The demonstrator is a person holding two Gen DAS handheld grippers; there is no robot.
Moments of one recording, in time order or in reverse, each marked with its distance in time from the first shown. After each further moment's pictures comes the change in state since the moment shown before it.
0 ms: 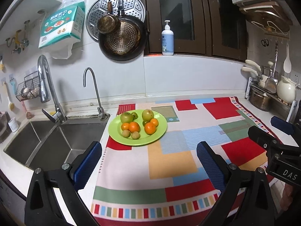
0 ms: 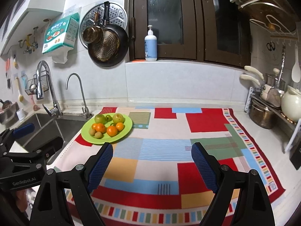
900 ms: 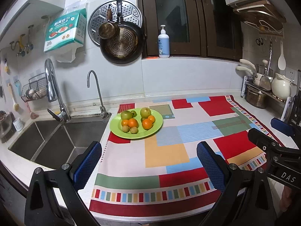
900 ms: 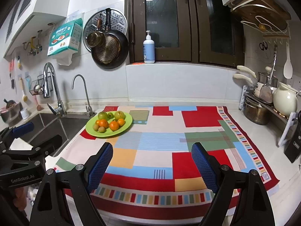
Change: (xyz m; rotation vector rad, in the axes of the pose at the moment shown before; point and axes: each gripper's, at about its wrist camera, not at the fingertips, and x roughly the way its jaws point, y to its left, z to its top) left arm -0.042 -0.019 -0.014 0.016 -0.016 0.017; right arm -0.042 -0.014 -0.023 0.006 -0.016 0.008
